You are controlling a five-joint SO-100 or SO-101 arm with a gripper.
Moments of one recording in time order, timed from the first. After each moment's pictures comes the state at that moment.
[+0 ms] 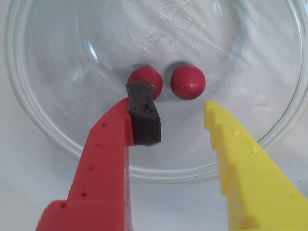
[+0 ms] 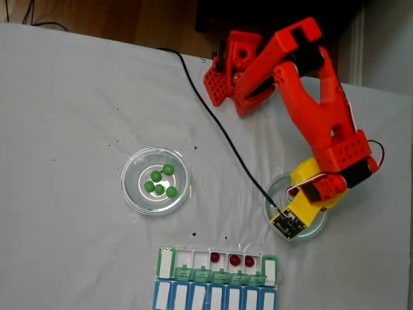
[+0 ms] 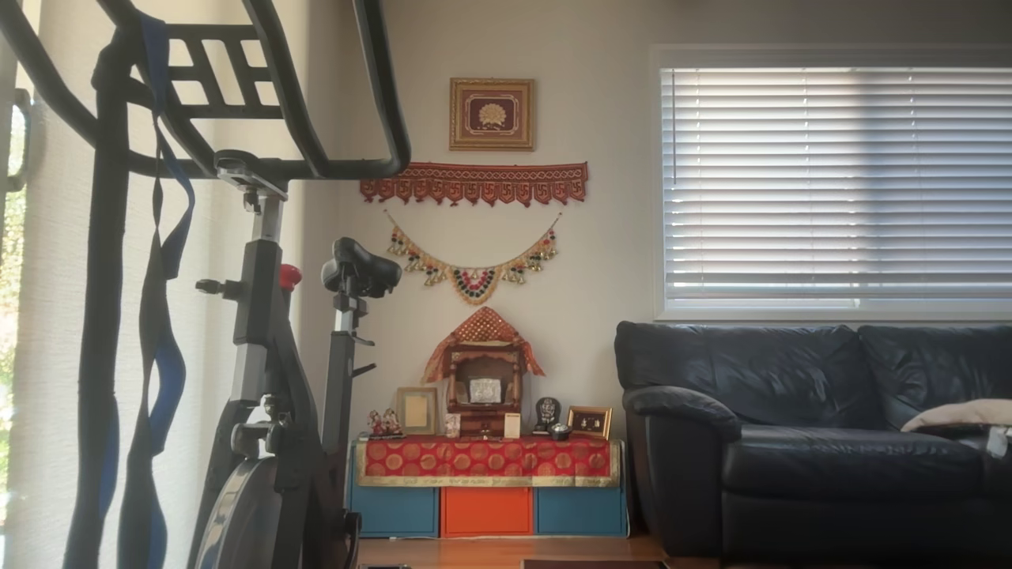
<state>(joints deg) -38.6 104.9 106.1 71.4 -14.2</state>
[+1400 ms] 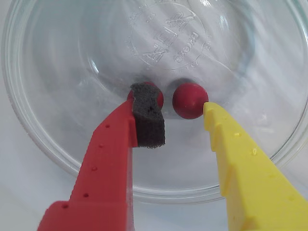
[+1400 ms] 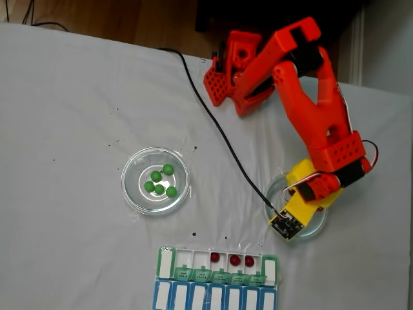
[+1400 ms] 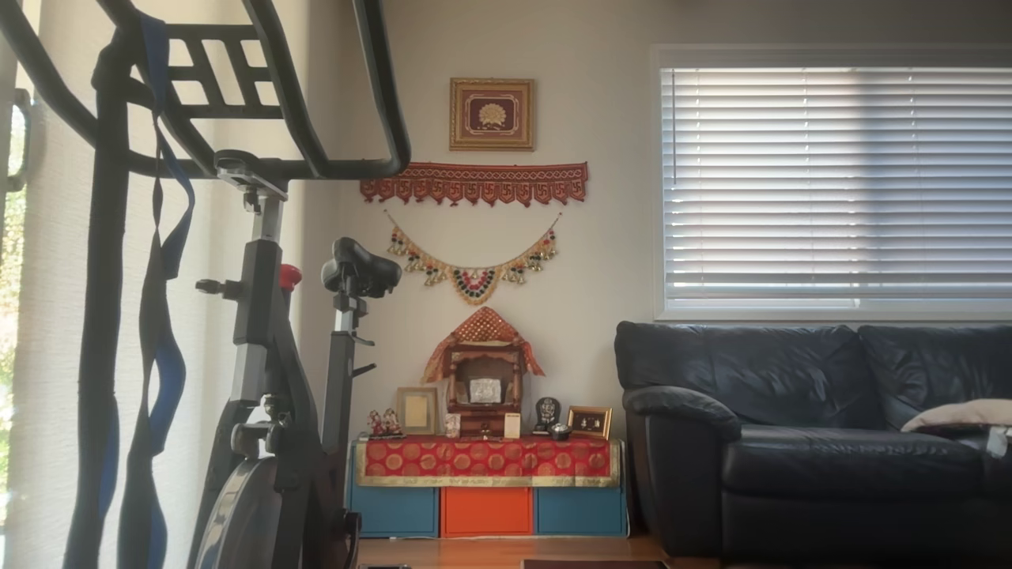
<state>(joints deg) -38.1 105.0 110.0 67.9 -16.3</state>
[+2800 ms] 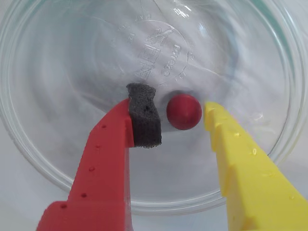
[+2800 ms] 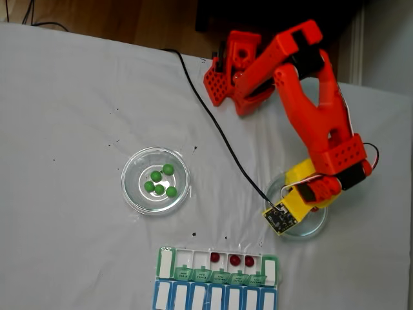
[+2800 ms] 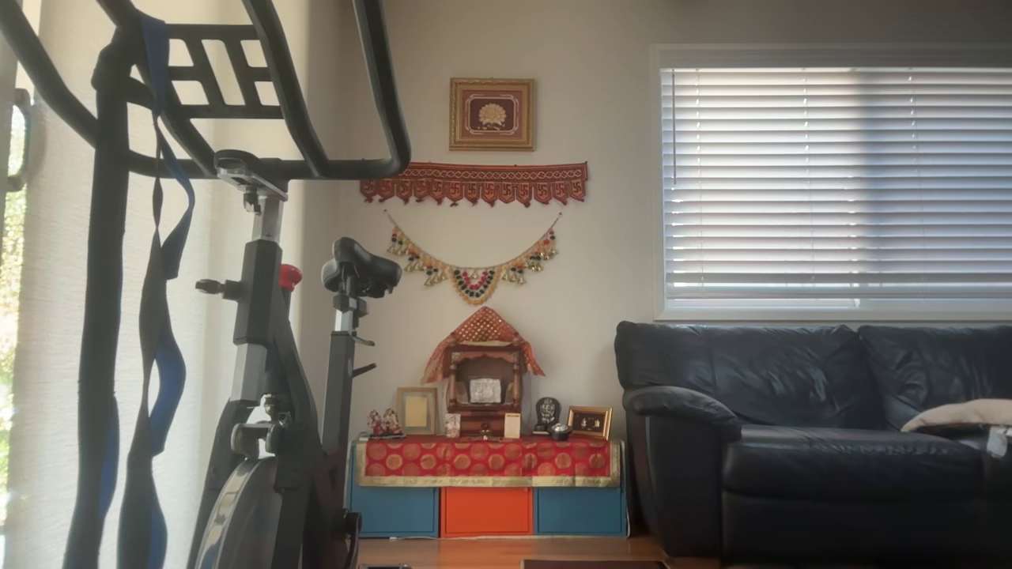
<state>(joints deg) -38.8 103.0 107.9 74.8 -6.0</state>
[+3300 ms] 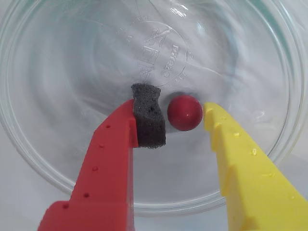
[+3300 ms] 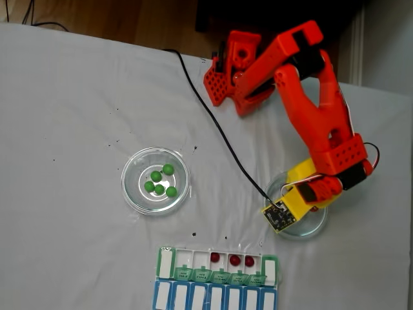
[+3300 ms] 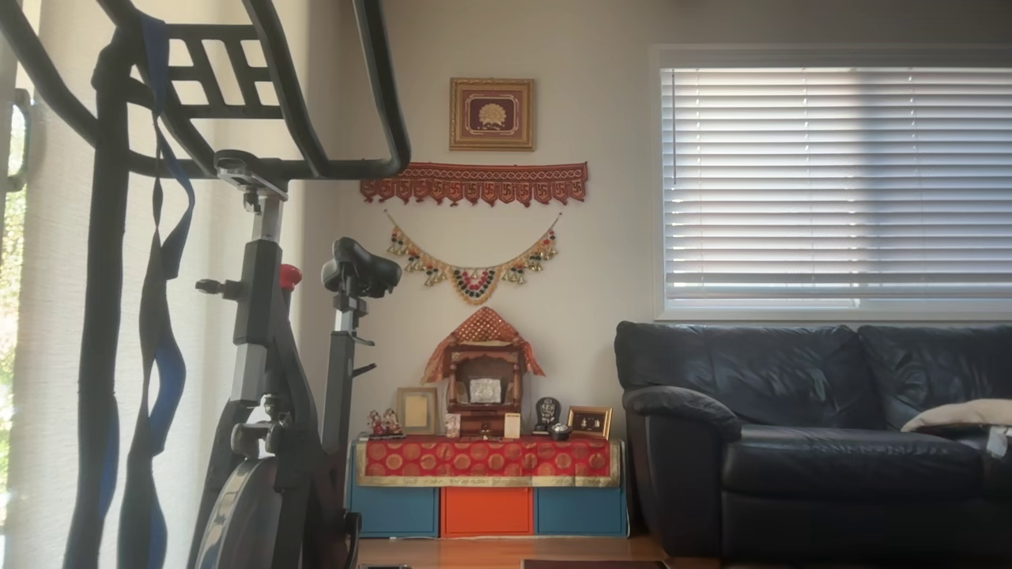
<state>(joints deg) -39.6 102.9 107.8 74.8 -3.3</state>
